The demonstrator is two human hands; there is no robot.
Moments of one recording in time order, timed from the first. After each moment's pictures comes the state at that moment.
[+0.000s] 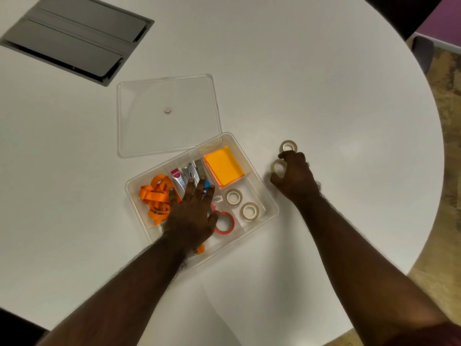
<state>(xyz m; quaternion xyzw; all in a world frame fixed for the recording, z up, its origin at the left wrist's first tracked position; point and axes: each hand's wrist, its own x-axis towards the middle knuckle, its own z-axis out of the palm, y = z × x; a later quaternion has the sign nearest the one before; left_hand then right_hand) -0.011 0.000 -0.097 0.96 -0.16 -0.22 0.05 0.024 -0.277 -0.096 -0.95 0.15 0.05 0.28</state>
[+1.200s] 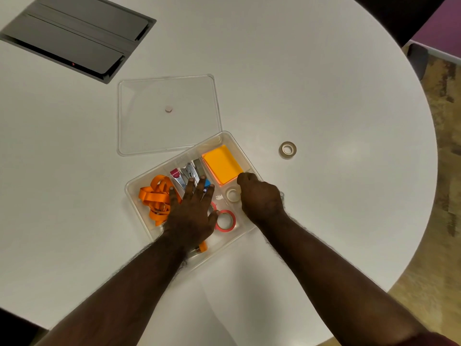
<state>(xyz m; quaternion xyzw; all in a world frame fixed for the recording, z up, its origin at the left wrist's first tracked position) -0.011 -0.001 -0.099 0.96 -0.16 -0.23 0.04 -0.004 -0.184 -0.071 -0.98 -0.04 0.15 0.09</state>
